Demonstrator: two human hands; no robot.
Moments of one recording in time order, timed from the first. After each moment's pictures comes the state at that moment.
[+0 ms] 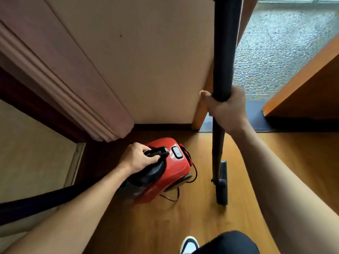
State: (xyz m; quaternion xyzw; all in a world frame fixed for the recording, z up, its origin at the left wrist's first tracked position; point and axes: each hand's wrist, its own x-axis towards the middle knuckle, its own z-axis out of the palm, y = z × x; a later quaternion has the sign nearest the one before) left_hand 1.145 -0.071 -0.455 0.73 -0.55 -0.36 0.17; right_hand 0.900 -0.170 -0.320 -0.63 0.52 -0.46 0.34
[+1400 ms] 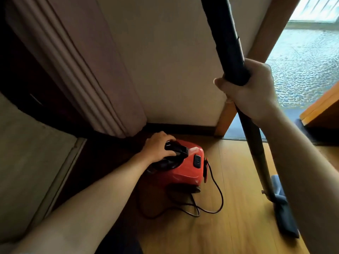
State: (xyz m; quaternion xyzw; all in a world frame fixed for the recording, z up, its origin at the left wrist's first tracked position) left_hand 1.184 -0.133 -0.651 0.68 -0.69 -0.24 0.09; right_hand 0.946 -0.179 -0.450 -0.73 0.44 -0.47 0.21
